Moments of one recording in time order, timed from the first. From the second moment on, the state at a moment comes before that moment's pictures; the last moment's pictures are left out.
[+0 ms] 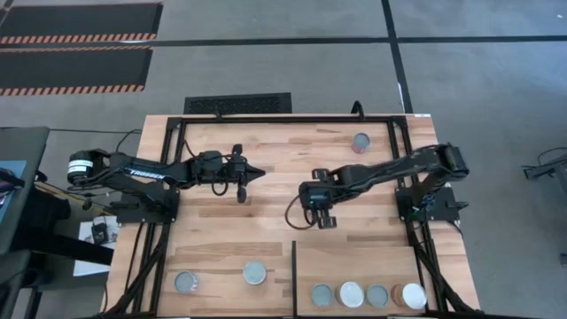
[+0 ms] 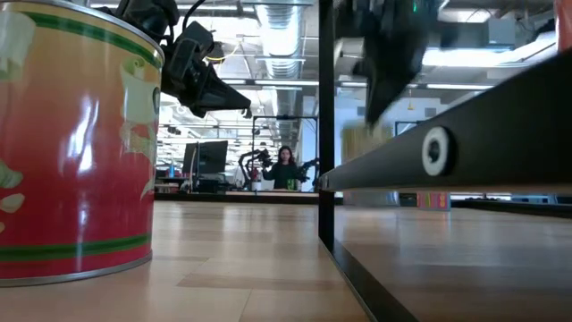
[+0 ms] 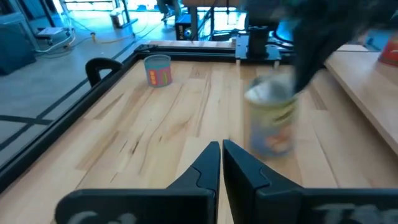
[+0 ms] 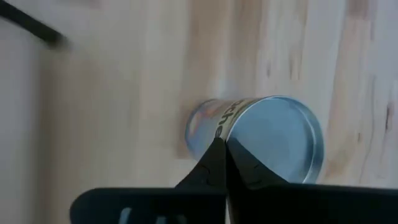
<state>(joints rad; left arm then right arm) 0.19 1.25 0.44 0.56 0.03 0.03 0.14 1.68 1.33 -0.91 0.14 0.01</state>
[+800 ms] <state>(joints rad) 0.19 1.25 0.44 0.53 -0.01 -0.03 0.74 1.71 1.63 -1.32 0.24 1.33</state>
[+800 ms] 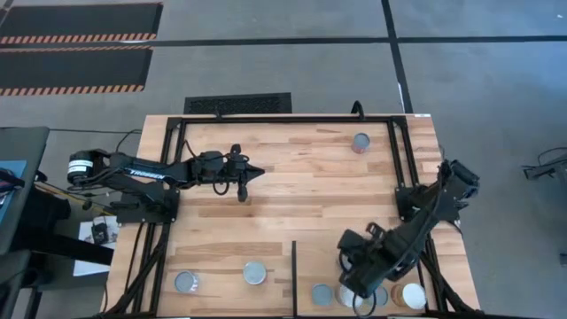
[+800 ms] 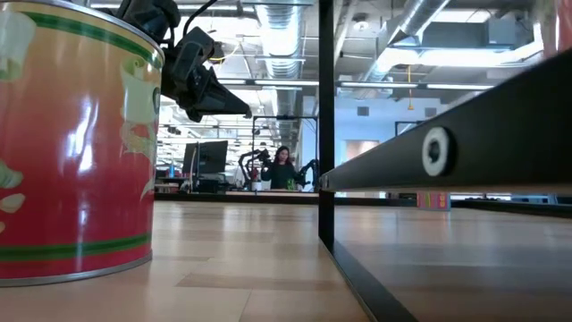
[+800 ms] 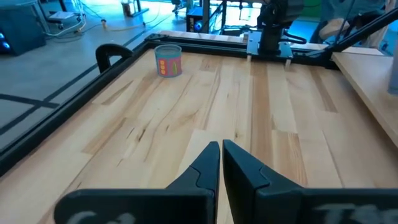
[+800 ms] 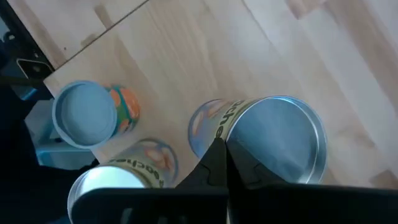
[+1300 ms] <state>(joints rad) 0.15 1.25 0.44 0.53 -0.07 -0.02 0.75 1.79 1.63 -1.26 0.21 1.36</state>
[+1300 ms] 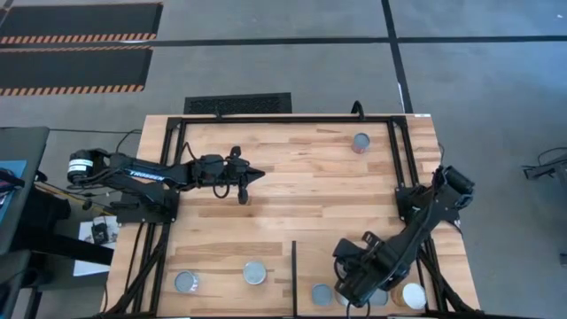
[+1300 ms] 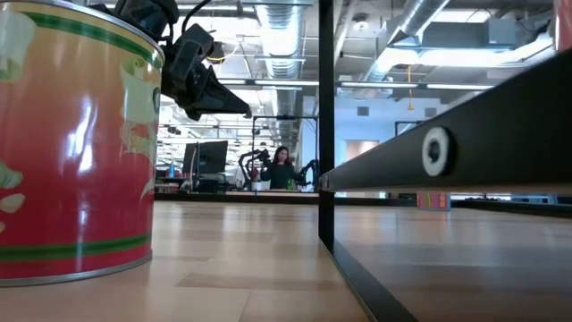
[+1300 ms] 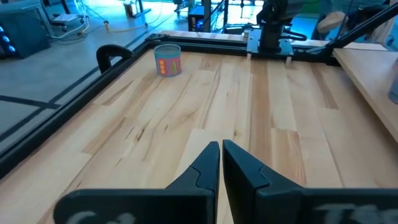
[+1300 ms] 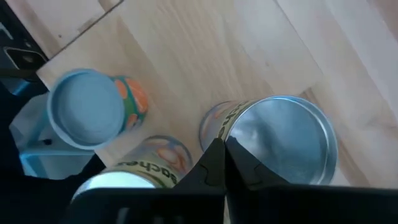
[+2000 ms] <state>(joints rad) 0.15 1.25 0.44 0.49 -0.07 -0.01 0.74 1.79 1.63 -1.22 0.16 1.32</state>
